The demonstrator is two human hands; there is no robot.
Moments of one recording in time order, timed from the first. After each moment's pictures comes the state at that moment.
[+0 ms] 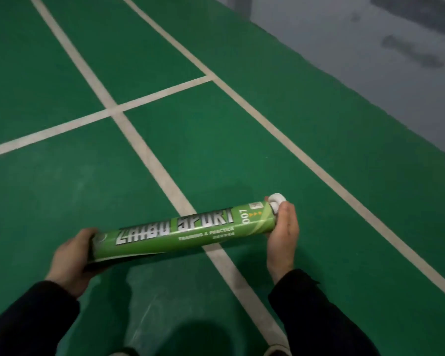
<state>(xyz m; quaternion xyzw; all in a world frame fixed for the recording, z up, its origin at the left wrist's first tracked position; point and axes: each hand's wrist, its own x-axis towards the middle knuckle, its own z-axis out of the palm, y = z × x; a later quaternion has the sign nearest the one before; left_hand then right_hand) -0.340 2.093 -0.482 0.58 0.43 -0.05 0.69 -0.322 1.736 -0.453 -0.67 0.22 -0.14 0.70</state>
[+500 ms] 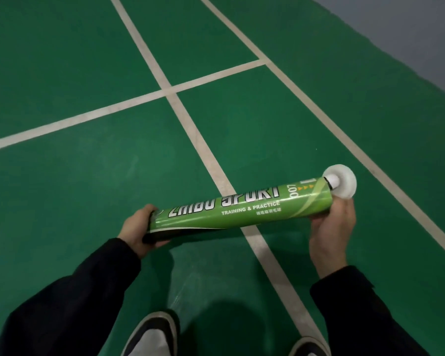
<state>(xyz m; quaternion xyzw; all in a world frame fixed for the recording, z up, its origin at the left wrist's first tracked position) -0.343 2.099 -0.483 0.50 0.49 -0.16 0.70 -0.317 1.753 -0.425 -0.59 0.19 -0.14 0.77</state>
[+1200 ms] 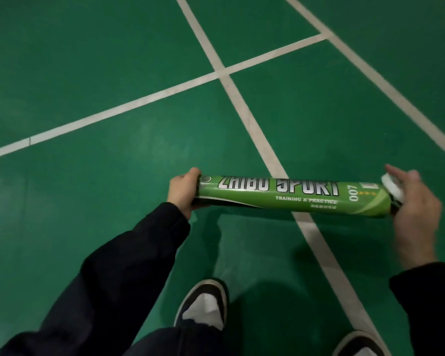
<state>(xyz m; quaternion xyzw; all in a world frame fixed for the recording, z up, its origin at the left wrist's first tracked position) -0.341 2.108 -0.436 0.60 0.44 -0.04 0.67 -0.312 1.730 -0.430 -0.76 0.14 -0.09 0.63</state>
